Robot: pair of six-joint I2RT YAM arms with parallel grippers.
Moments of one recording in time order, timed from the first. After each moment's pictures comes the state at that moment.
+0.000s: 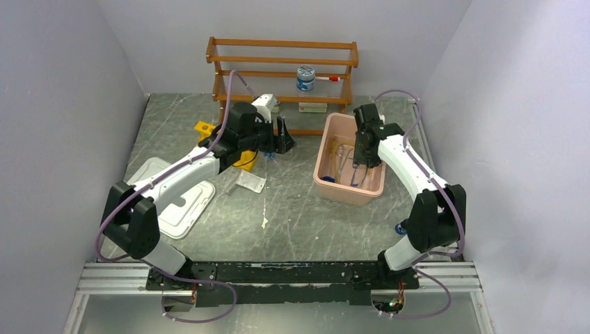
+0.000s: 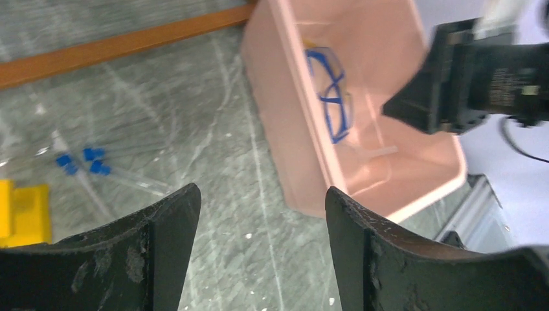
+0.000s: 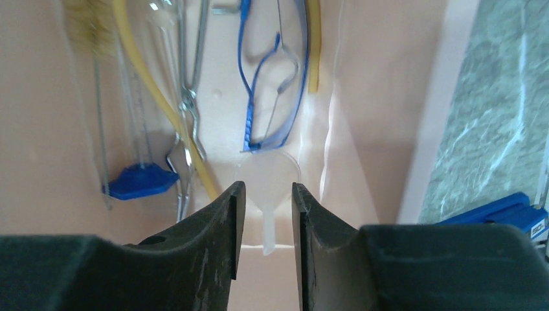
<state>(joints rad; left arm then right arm) -0.61 1.54 1.21 -0.08 0.25 -0.44 0.25 1.56 1.25 -0.85 0.26 0.35</state>
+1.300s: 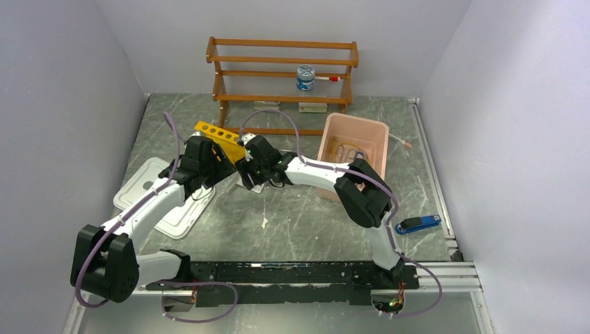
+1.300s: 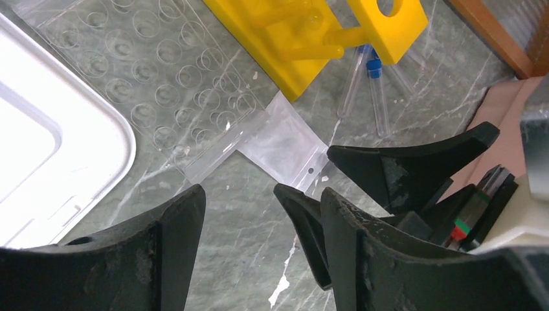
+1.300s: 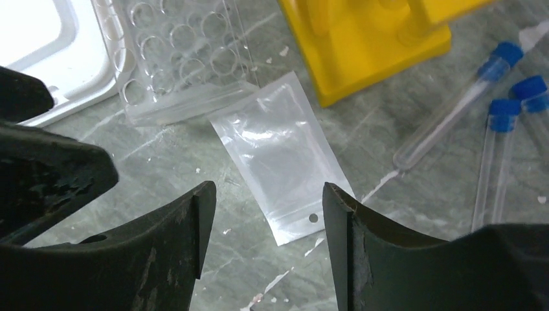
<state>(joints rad) -0.32 1.21 0.76 -0.35 -0.08 -0.82 0.91 2.07 1.49 -0.22 -0.02 0.23</state>
